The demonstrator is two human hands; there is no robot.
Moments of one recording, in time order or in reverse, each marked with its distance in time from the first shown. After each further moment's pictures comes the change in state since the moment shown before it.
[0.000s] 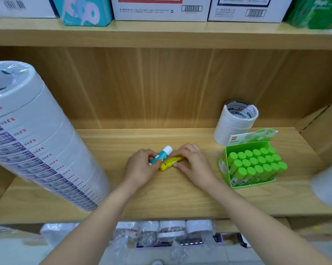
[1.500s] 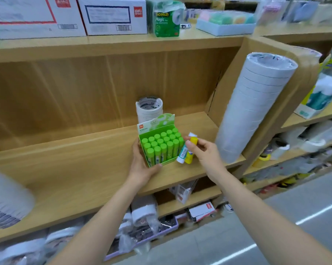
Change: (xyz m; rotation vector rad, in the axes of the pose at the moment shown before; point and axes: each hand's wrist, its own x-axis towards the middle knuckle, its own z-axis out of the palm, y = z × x) left_hand -0.069 0.151 0.116 -0.501 -0.218 0.115; right_hand -0.147 0.043 -0.185 0.720 0.483 0.503
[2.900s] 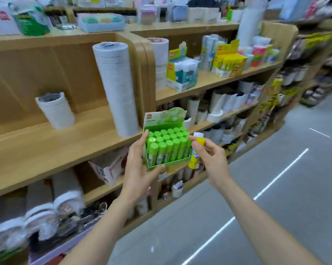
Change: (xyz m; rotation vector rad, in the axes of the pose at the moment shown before) left_hand -0.190 0.117 0.245 0.039 -0.096 0.525; right_hand -0.220 -0.047 -0.283 0.029 0.249 -0.096
